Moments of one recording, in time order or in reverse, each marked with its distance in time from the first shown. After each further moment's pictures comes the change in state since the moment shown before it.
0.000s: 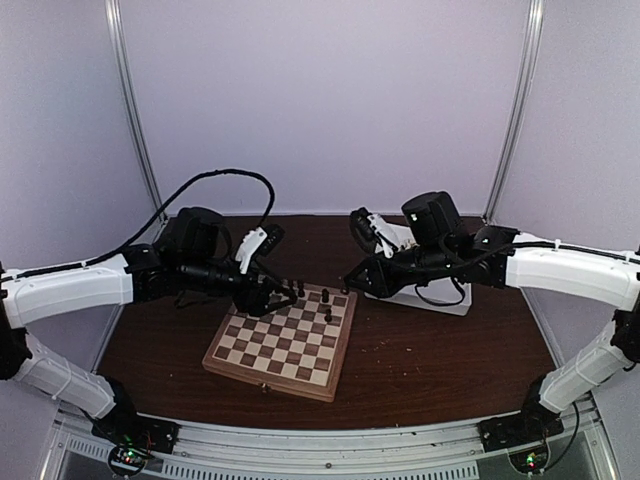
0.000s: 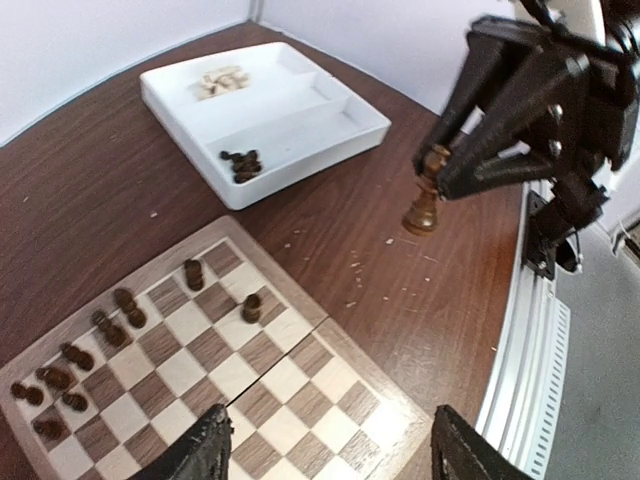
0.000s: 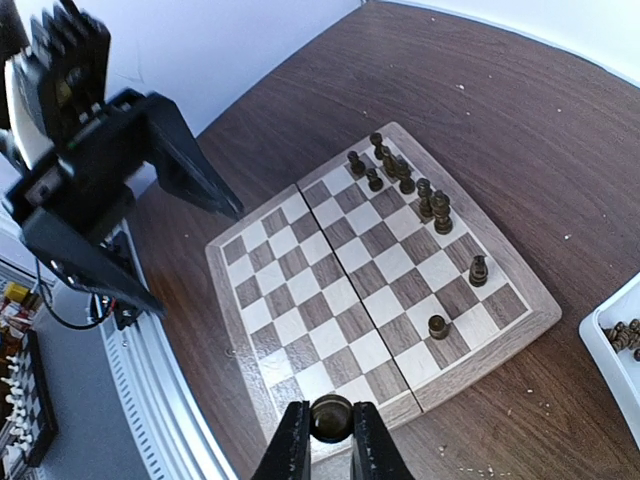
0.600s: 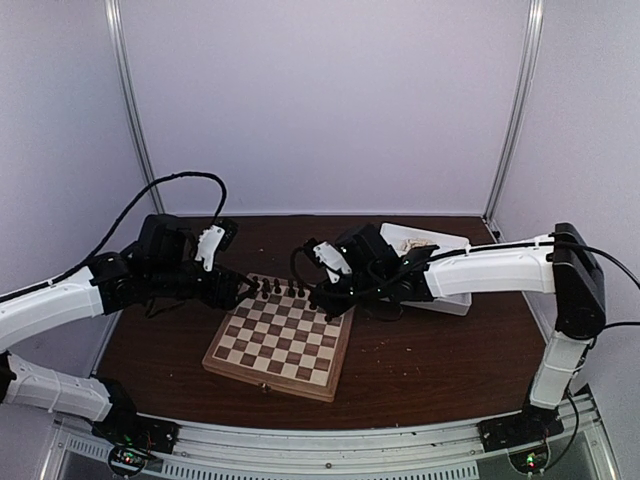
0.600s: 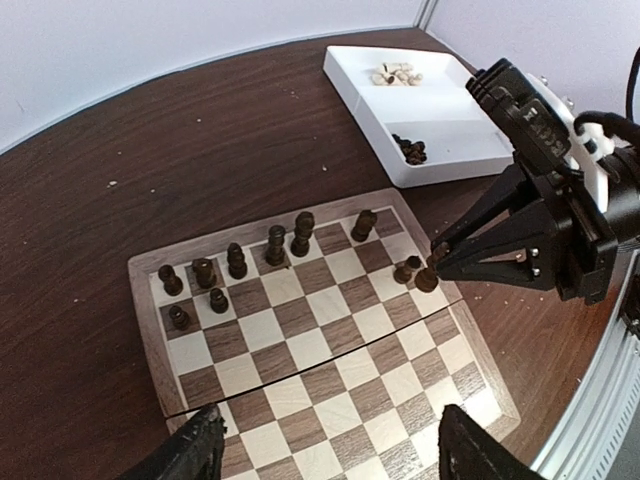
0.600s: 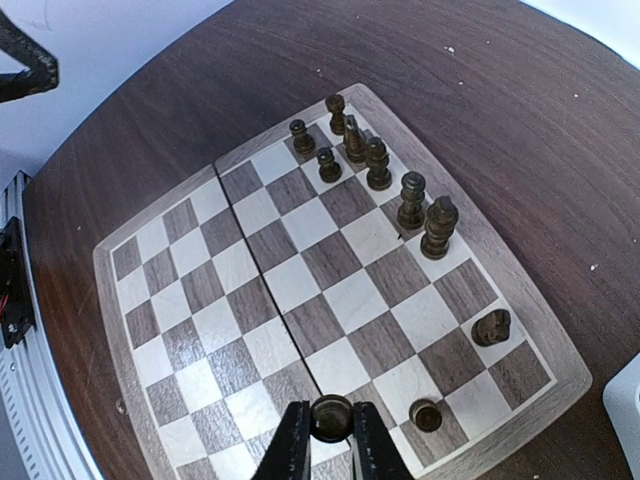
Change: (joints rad) left arm 0.105 -0.209 -0.109 -0.129 -0.296 -0.114; right arm 0.083 0.388 0.124 0.151 0.206 -0.068
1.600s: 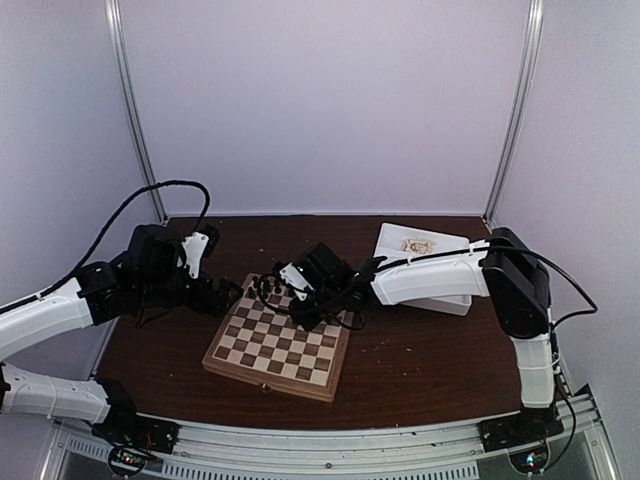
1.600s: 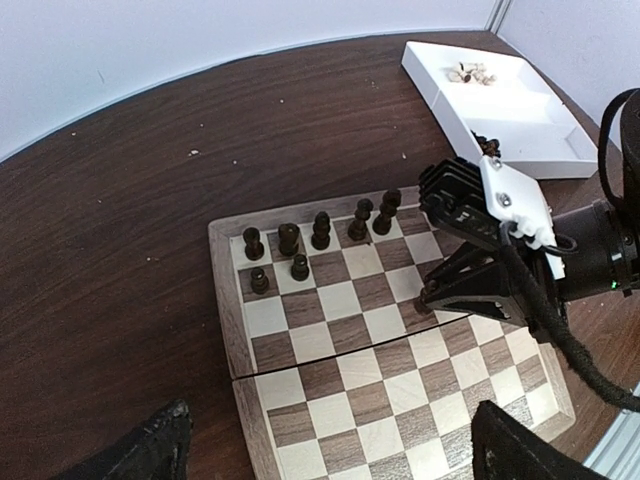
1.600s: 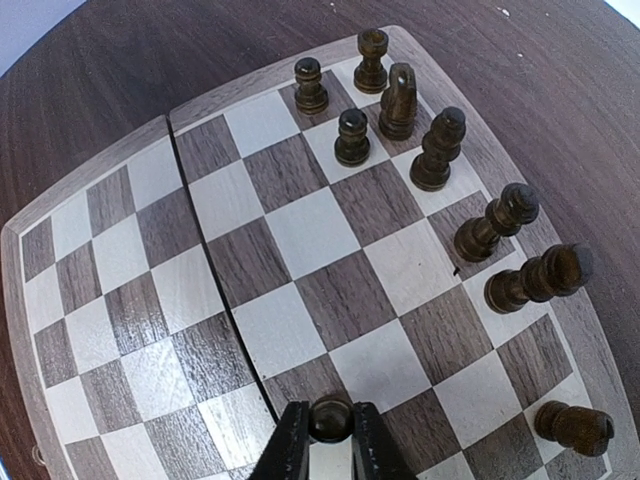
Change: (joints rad) left arm 0.001 -0.104 -0.065 -0.071 -0.199 -0.019; right arm 0.050 0.317 0.263 -0.074 0.079 -0.102
